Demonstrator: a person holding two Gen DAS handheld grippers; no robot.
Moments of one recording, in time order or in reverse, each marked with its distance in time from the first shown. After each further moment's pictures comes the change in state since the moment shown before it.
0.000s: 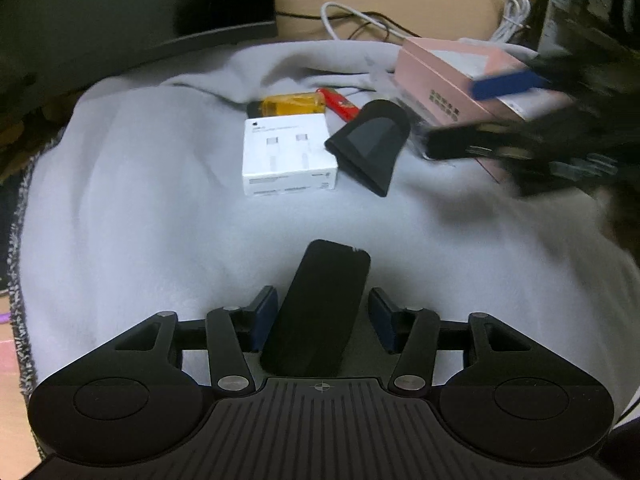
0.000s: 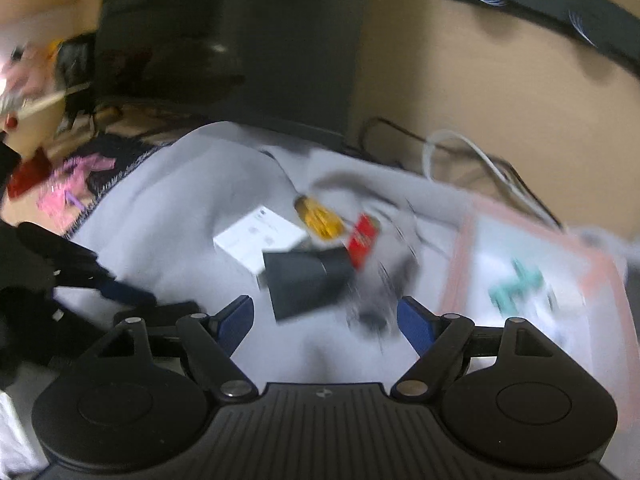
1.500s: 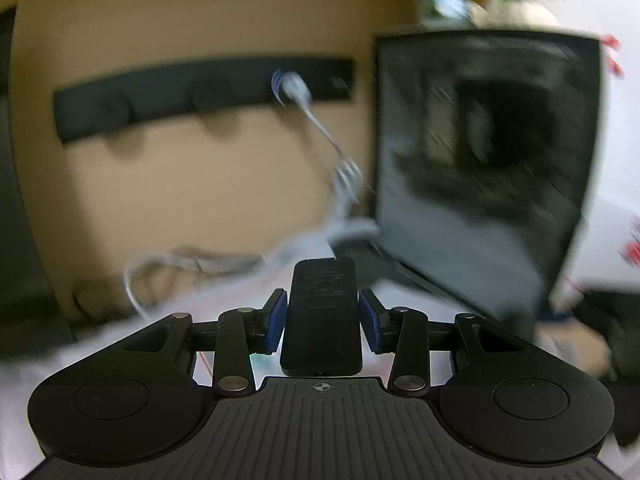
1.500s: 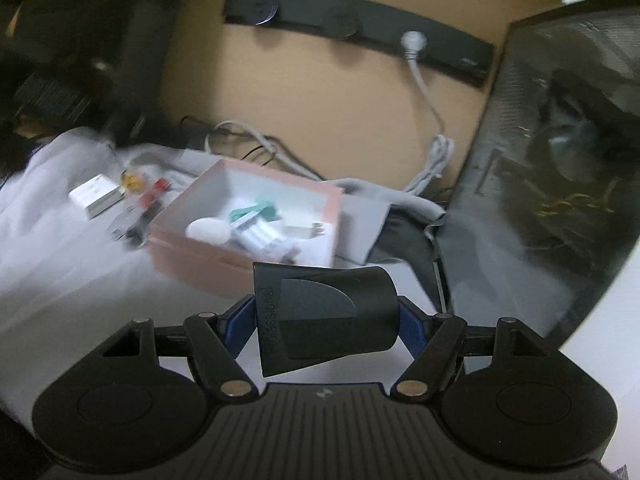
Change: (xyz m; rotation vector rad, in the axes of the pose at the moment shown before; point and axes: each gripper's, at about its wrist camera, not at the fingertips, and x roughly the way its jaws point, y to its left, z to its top) left arm -0.073 -0.207 0.180 0.180 -0.426 -0.167; right arm -0.190 -0.141 -0.113 0.122 -0.034 -0.377
